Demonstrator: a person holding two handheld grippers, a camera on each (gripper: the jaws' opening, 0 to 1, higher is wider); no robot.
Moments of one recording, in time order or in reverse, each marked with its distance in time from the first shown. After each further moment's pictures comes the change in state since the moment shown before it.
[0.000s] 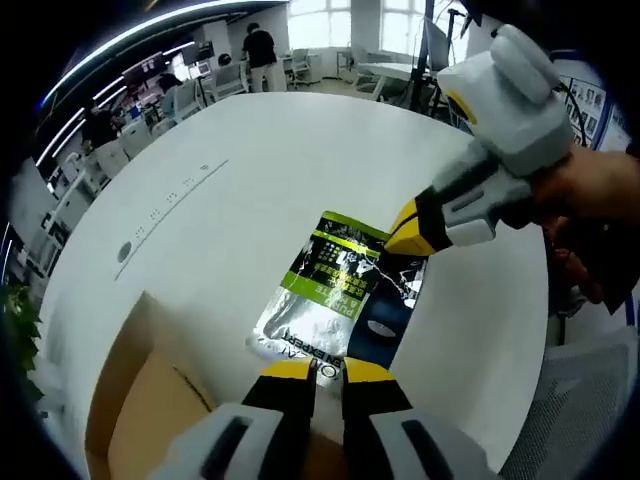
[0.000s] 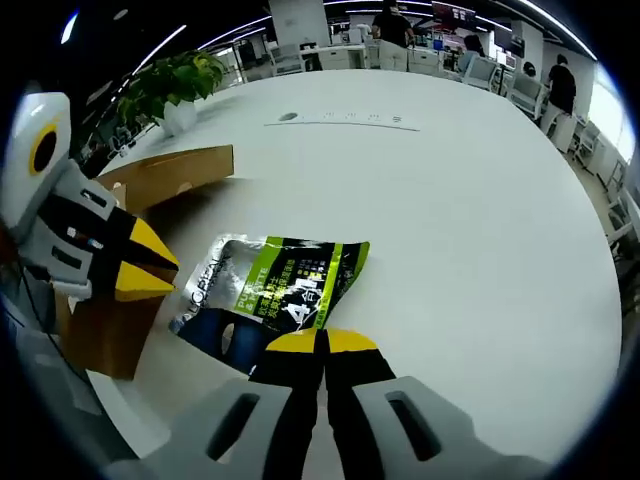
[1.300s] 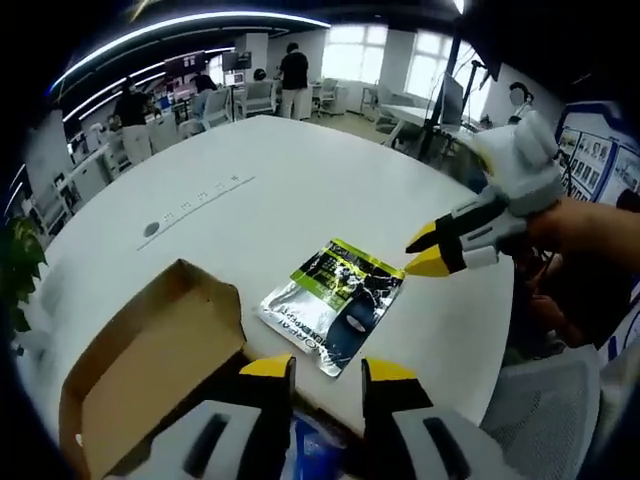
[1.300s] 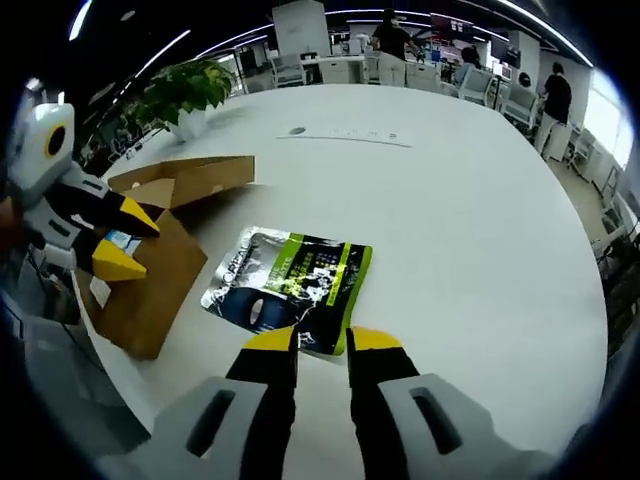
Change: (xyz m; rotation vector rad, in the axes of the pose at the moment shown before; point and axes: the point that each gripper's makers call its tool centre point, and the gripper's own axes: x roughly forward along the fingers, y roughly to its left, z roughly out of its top) left arm -0.068 -0.010 -0.015 -0.162 -0.155 -0.024; right arm -0.061 0.021 -0.006 -0.027 -0.058 -0.010
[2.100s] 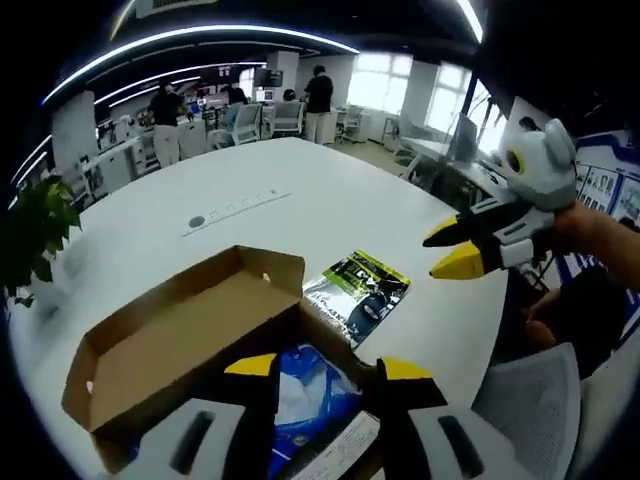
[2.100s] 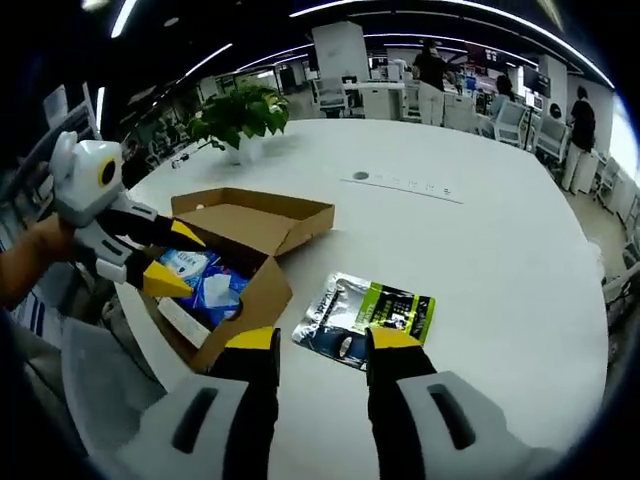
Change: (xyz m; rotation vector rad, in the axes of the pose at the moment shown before) left arm -0.076 0.027 -0.026 -0.136 -0.138 0.035; right arm -0.040 0.091 0.050 -0.090 -0.095 0.154
